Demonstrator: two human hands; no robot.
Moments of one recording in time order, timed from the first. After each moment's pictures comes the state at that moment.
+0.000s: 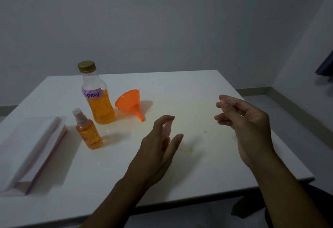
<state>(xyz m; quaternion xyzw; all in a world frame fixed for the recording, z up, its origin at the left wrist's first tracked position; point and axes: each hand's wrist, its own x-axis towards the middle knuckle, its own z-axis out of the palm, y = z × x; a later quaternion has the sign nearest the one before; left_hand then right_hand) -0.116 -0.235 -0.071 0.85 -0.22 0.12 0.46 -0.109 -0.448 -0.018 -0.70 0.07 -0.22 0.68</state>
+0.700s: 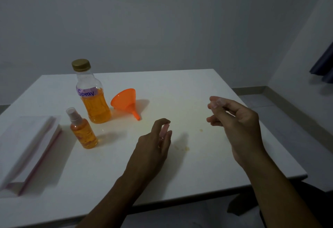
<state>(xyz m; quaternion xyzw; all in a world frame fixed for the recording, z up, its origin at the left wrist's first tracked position) -0.105 -0.242 -0.080 0.90 -0.14 0.10 0.41 -0.110 -0.445 -0.021 -0.73 0.06 -0.21 0.65</state>
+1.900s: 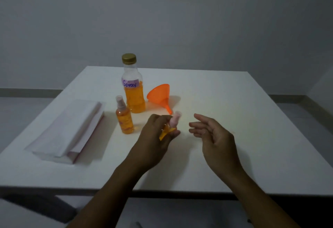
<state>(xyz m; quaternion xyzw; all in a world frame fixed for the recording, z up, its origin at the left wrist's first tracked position) -0.112 -0.168 -0.074 0.89 -0.13 0.13 0.42 -0.115 -0.354 -0.080 -0.84 -0.09 -0.13 0.52</state>
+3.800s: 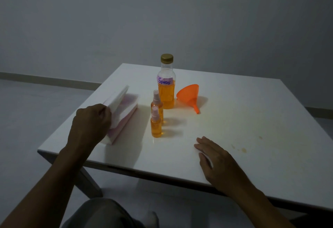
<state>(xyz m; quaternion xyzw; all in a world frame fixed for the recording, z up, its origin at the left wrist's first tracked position) -0.161 0.031 -0.052 0.93 0.16 0.26 0.21 -0.131 -0.333 -0.140 -0.92 -0.26 -0.07 0.28</state>
